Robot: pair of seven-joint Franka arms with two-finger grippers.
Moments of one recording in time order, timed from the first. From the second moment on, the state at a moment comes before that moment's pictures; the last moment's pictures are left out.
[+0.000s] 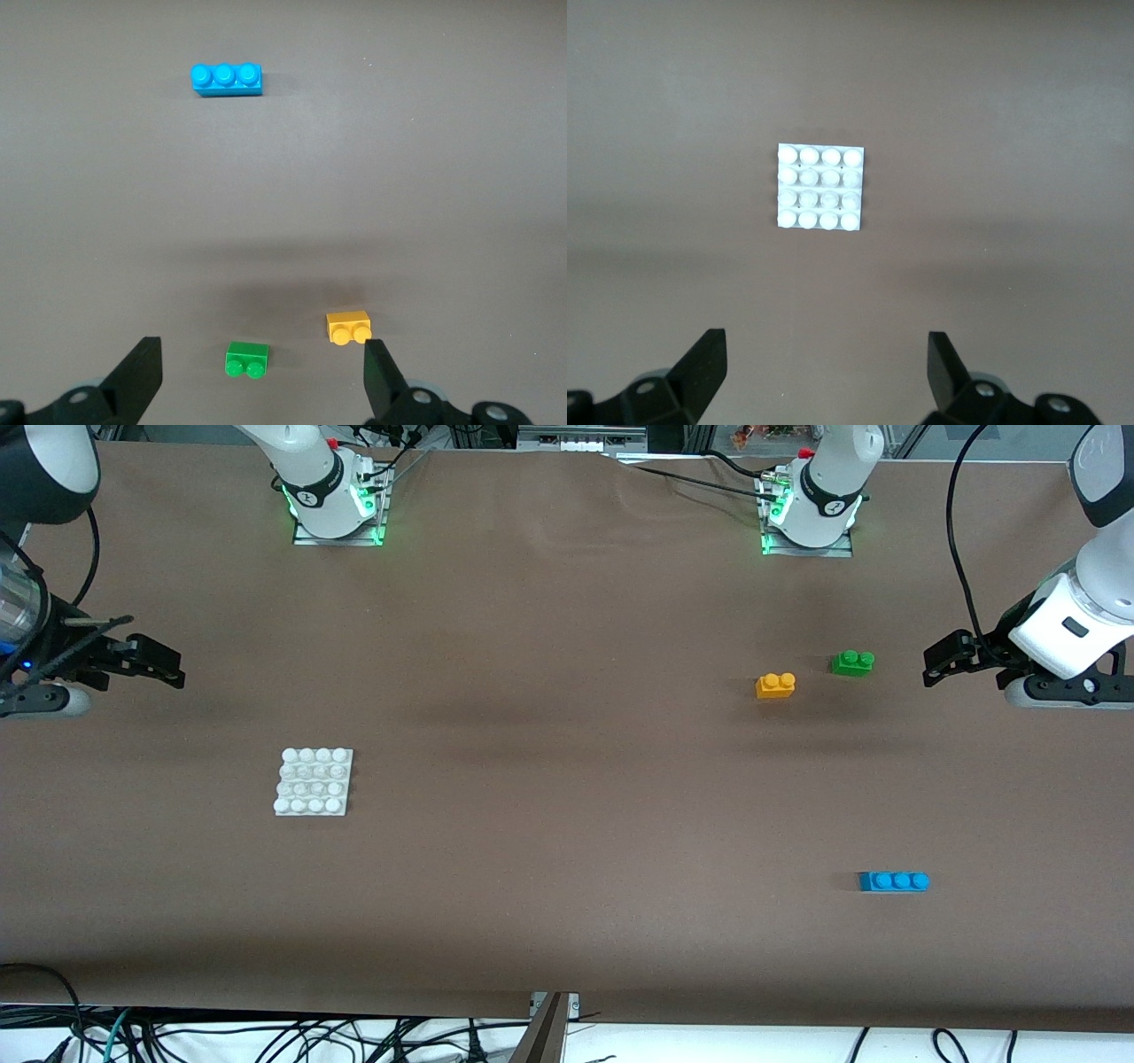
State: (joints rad) left arm 0.02 0.02 -0.05 -1.73 0.00 1.73 -0.03; right arm 0.13 0.16 -0.12 -1.54 0.00 1.63 -0.04
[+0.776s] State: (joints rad) left arm 0.02 0.02 -0.05 -1.73 0.00 1.73 -0.03; right arm 0.12 0.42 -0.13 -1.59 0.09 1.91 -0.03
